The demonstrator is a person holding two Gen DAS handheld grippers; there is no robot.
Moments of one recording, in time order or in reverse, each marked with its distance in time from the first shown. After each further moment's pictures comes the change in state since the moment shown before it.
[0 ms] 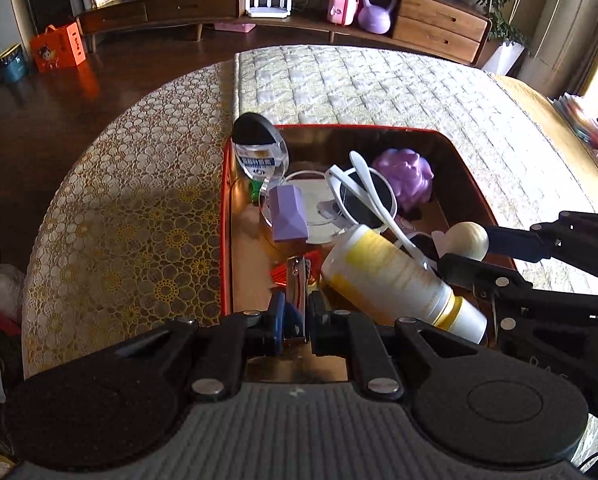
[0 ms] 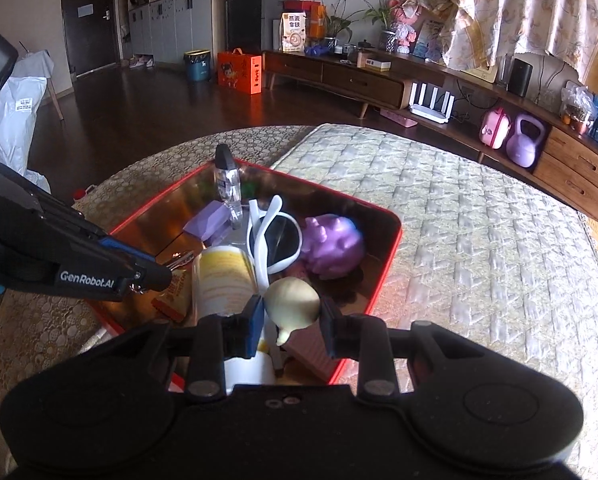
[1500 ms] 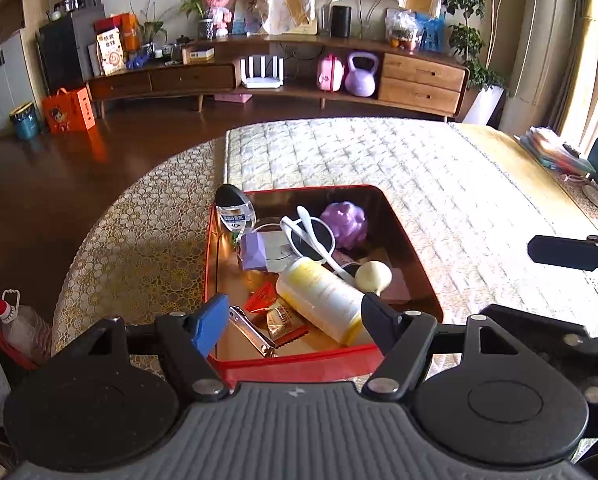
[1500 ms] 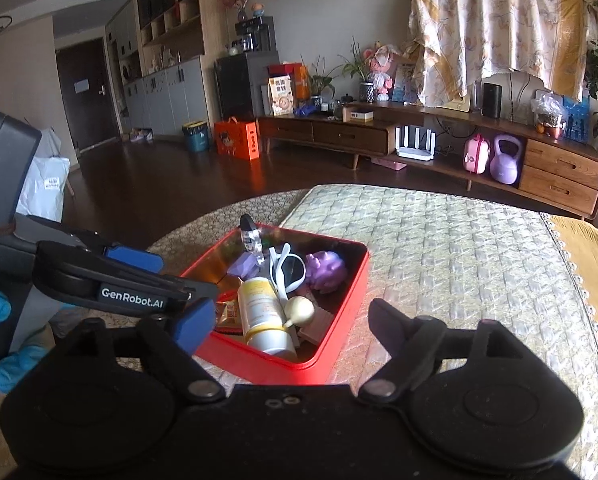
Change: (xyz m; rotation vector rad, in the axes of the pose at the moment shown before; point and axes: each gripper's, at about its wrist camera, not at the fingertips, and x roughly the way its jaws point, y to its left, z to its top) left arm -0.084 -0.041 -0.030 0.047 -0.230 0.029; right arm -0.121 -0.005 -0.028 0.137 -0.200 0.044
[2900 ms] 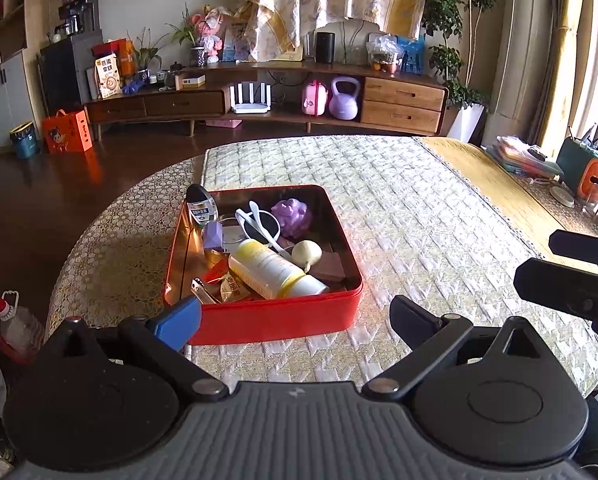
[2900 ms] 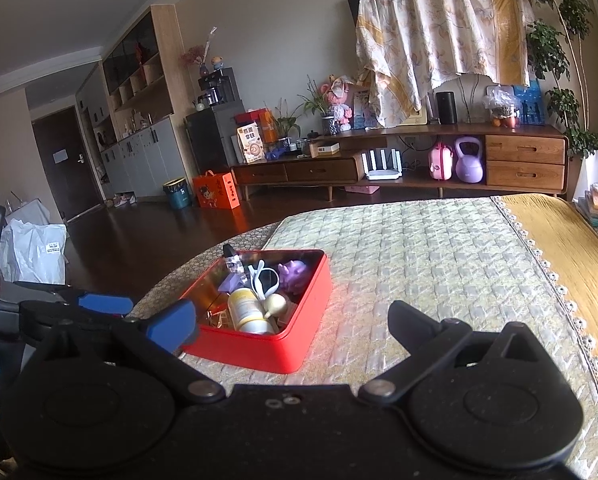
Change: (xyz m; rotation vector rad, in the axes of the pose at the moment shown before) left arm -0.058 -0.050 -0.042 0.011 -0.082 -0.019; right arm -0.071 -0.025 -0.035 0.156 -0.139 -0.039
